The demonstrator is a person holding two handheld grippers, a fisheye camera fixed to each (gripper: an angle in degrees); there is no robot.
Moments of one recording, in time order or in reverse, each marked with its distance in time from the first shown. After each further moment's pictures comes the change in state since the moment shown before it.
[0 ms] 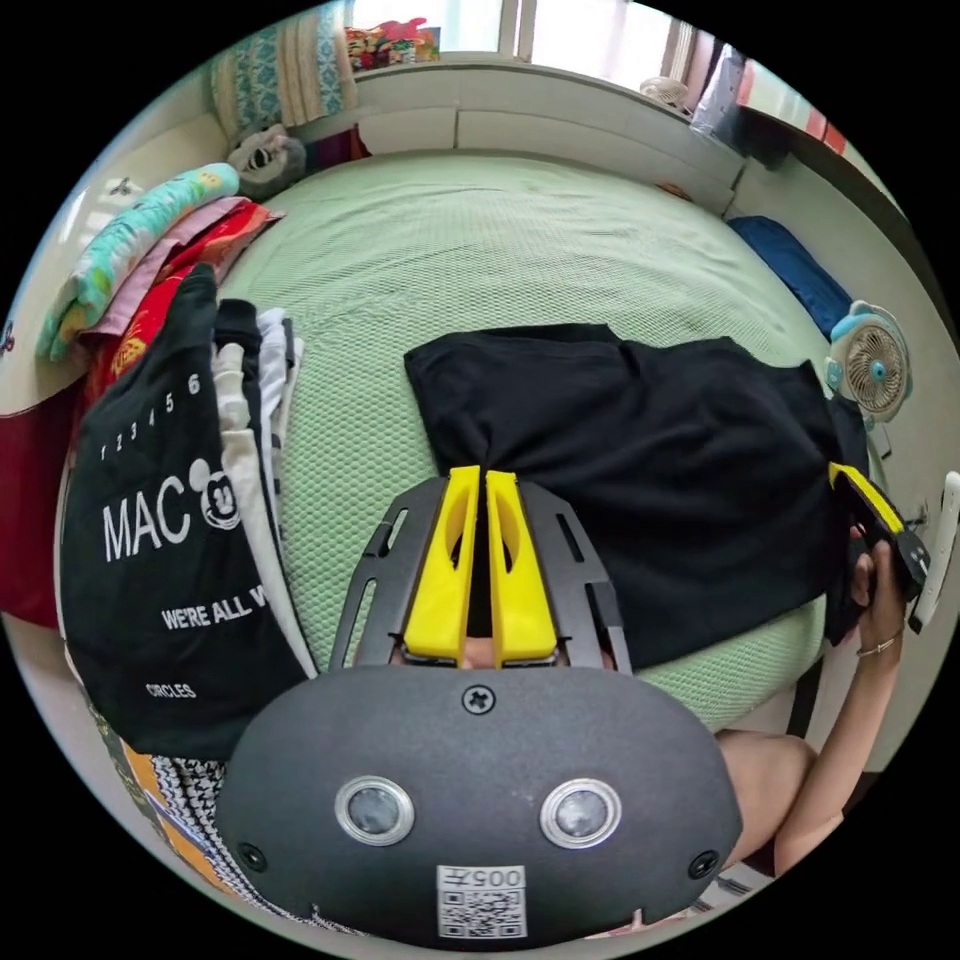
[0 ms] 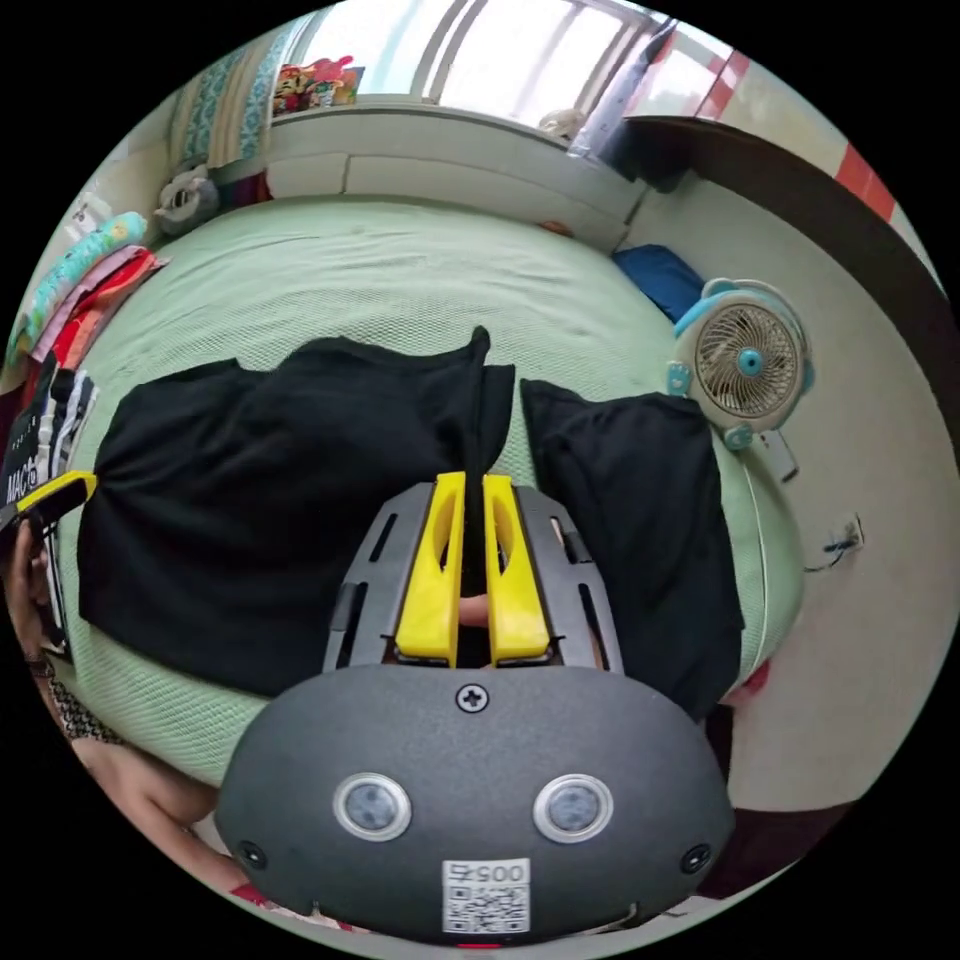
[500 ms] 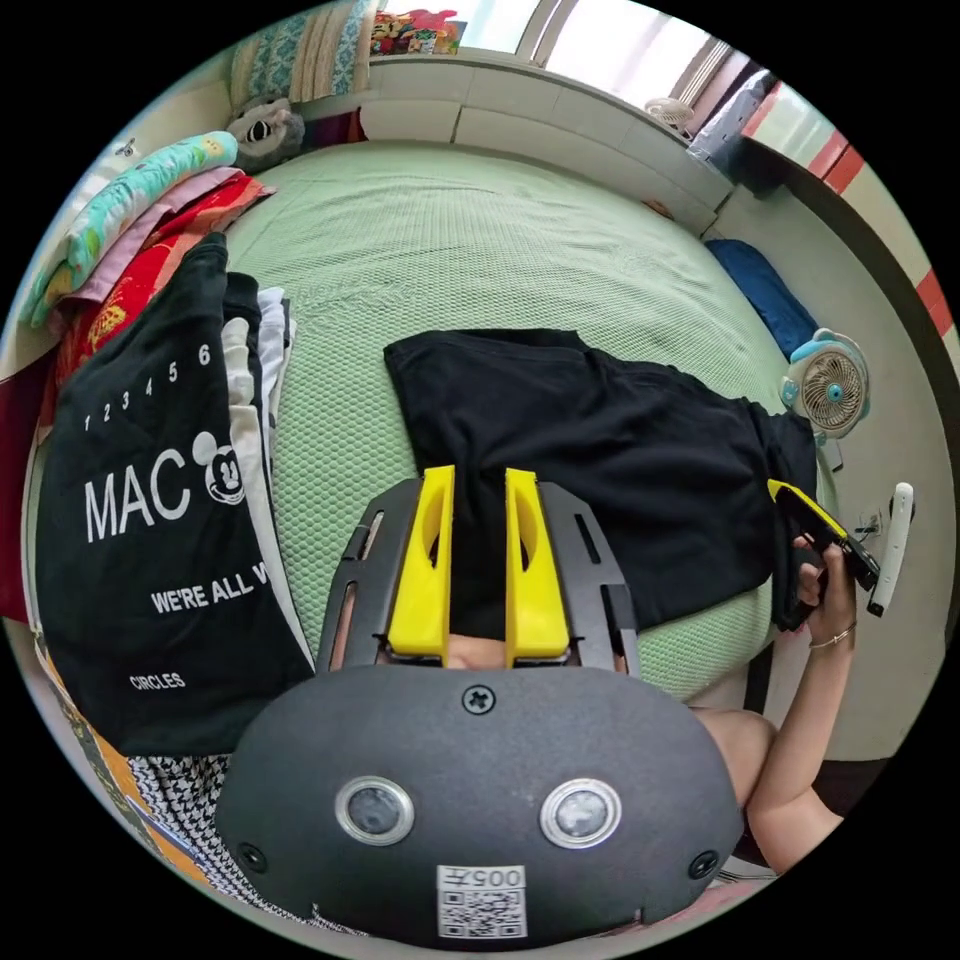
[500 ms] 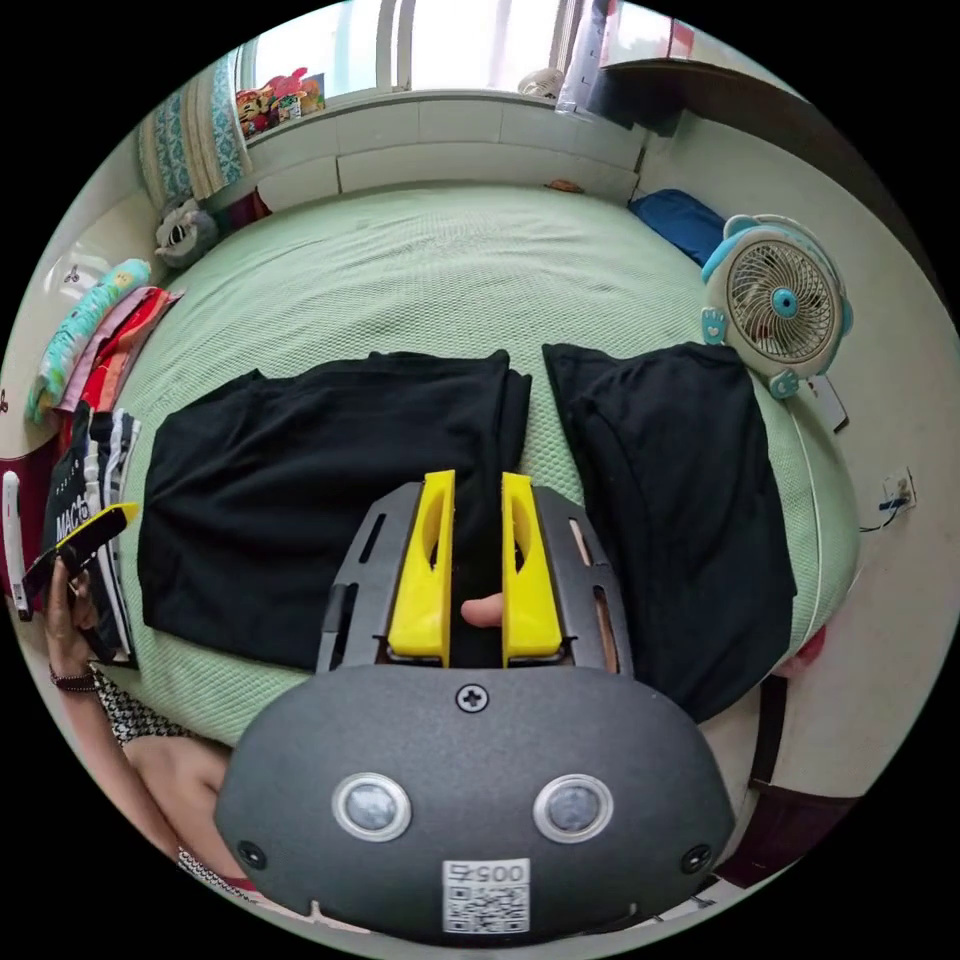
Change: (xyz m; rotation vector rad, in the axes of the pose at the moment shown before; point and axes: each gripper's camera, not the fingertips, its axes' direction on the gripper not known) left arm -0.020 0.005 -0.015 -0.018 0.155 -0.033; right arm 0.017 -0.002 0.004 -0.093 -0.180 0.090
